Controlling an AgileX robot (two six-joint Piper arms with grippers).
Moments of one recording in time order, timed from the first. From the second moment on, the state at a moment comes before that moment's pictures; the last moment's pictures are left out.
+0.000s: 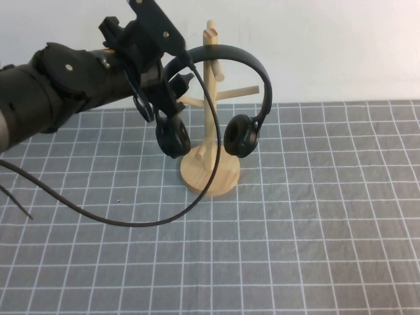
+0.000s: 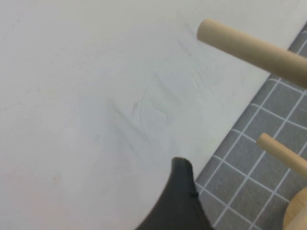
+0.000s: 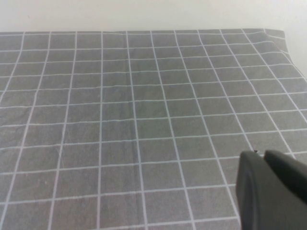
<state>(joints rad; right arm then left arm) -0.06 -0.01 0.02 -0.14 0.39 0.12 -0.43 1.68 -1.27 -0.83 0.12 1.55</state>
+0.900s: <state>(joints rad) -0.06 -0.01 0.02 -0.14 0.39 0.12 -0.44 1.59 -1.27 -0.91 0.14 1.55</state>
